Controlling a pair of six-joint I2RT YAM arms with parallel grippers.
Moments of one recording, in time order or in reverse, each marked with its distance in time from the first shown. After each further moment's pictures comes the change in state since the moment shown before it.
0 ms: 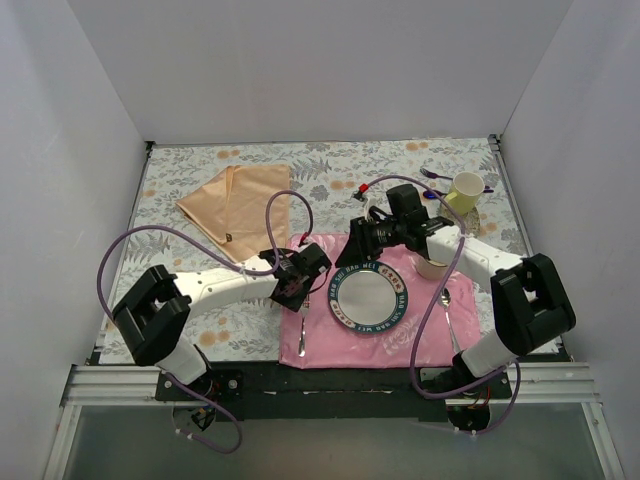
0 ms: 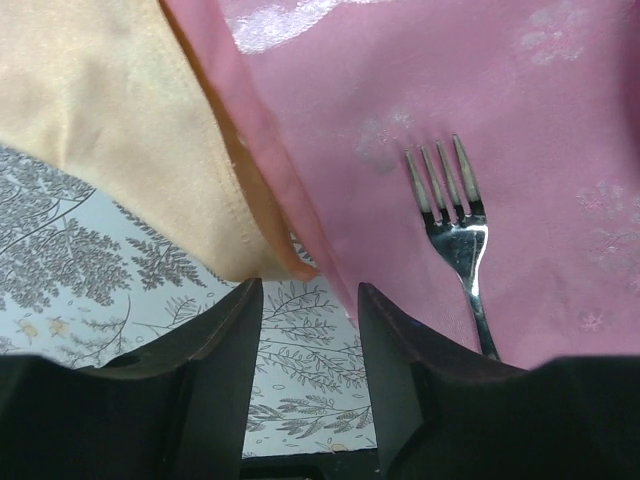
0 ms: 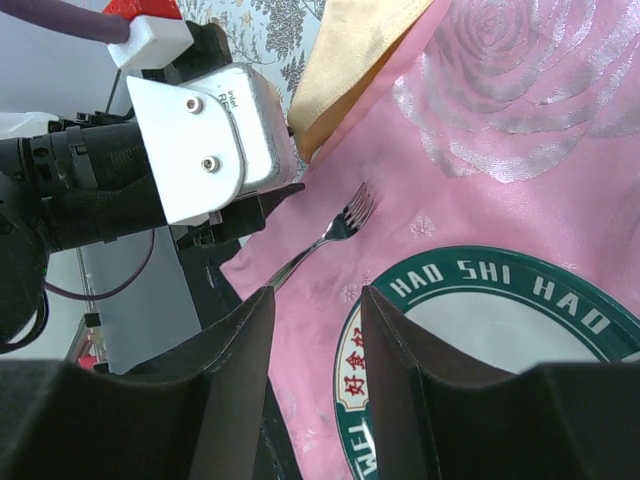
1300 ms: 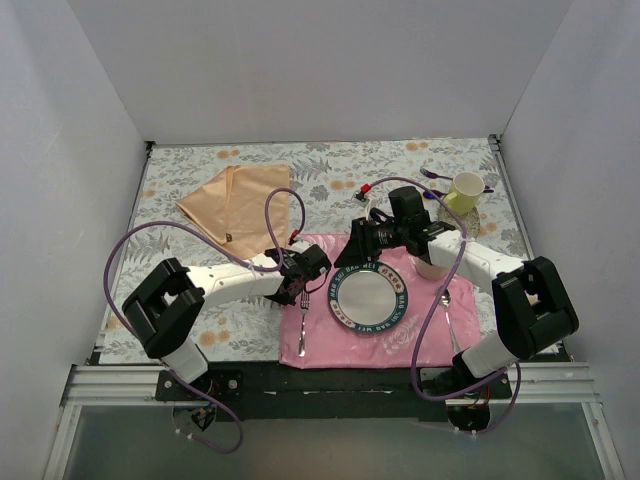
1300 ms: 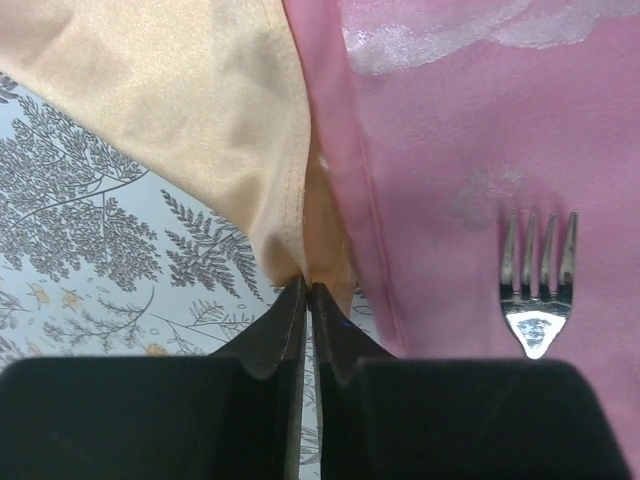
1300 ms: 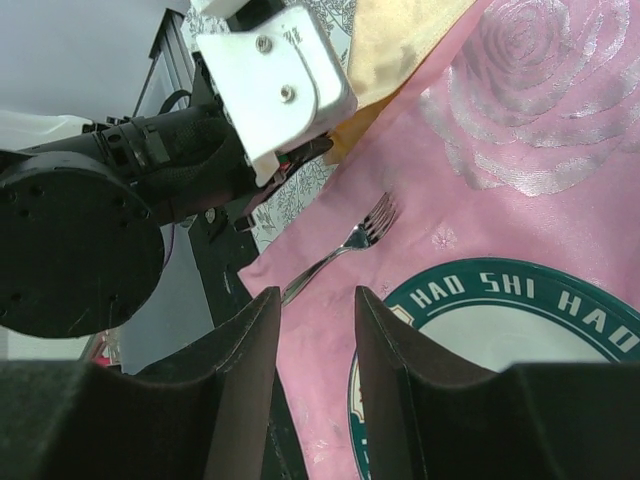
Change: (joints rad) left arm 0.005 0.064 -0.005 -0.019 -0.167 -0.140; right arm -0.001 -0.030 -0.055 0.112 -0.037 0.064
